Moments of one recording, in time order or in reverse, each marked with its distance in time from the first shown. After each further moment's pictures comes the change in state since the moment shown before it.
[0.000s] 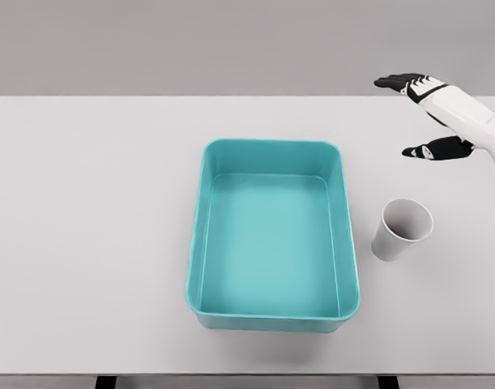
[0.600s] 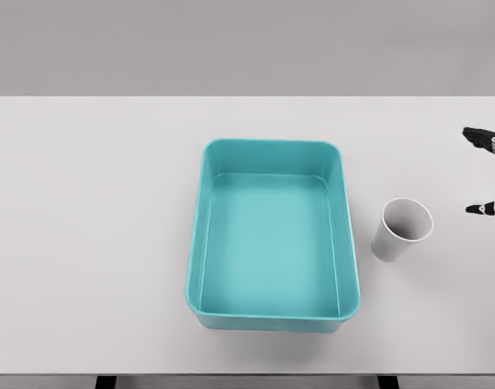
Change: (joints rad) left arm 0.000 0.000 -0.001 0.000 0.000 0.000 0.000; right arm 0.239 -0.298 0.170 0.190 -0.736 -0.107 -0.004
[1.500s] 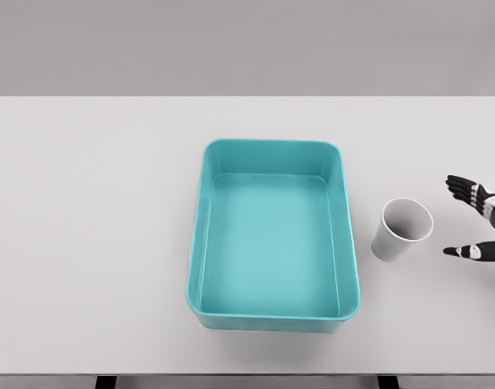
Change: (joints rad) left arm 0.000 0.000 0.000 0.000 0.000 0.000 0.000; right arm 0.090 0.002 0.190 -0.047 -0.129 -0.003 -0.160
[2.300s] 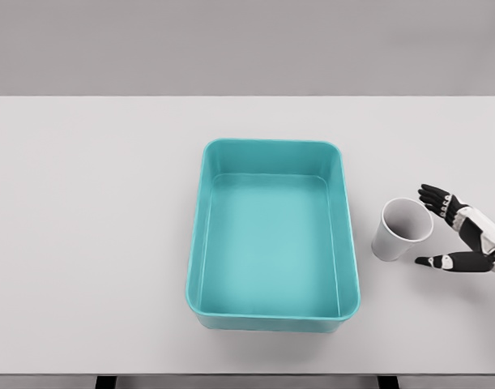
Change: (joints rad) left arm 0.000 0.000 0.000 0.000 0.000 0.000 0.000; right arm 0.029 0.060 0.022 -0.068 -0.049 0.000 -0.001
